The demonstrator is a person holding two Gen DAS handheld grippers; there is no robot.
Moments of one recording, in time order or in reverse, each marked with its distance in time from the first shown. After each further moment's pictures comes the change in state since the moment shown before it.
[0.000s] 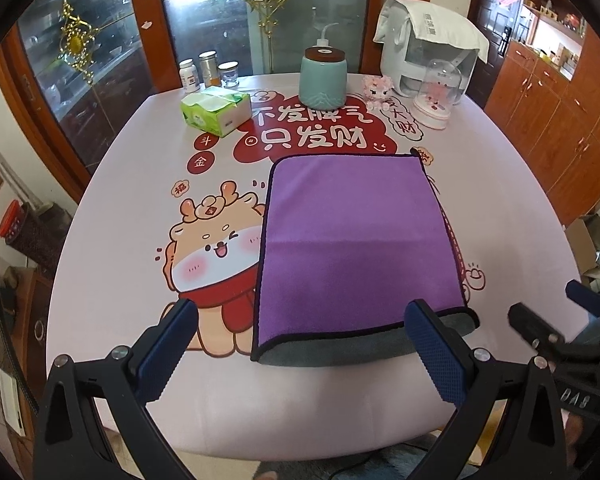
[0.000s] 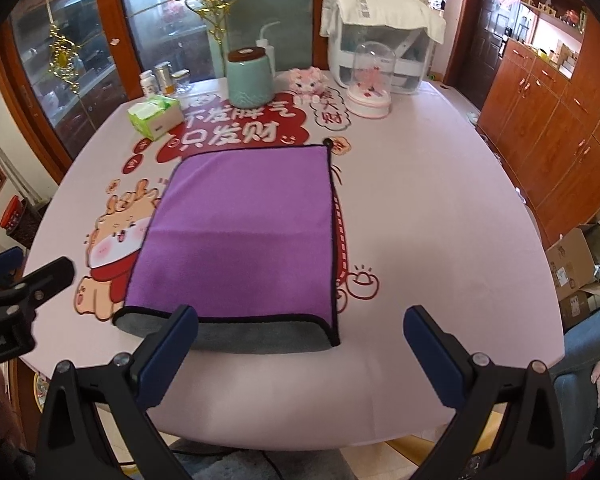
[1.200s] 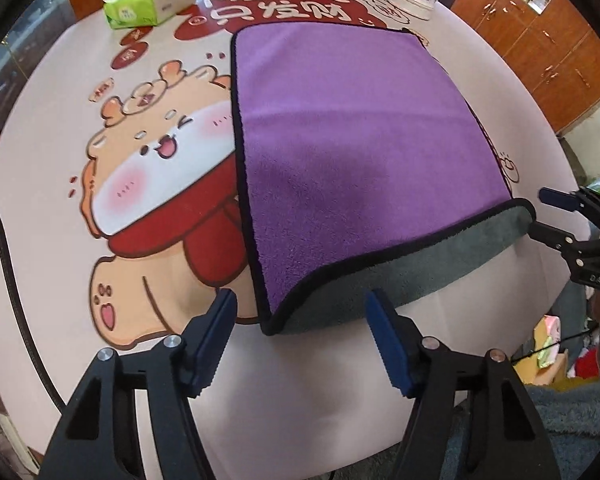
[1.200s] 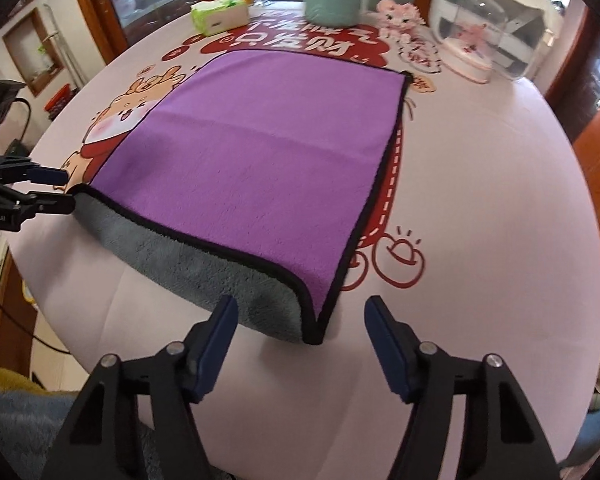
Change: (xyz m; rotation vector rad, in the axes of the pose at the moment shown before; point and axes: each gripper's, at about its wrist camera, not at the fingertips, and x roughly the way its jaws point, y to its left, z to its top) left arm 0.134 0.050 -0.051 0.131 0.299 -0.228; right arm 0.114 -0.023 -0.037 -0.353 0.147 0.199
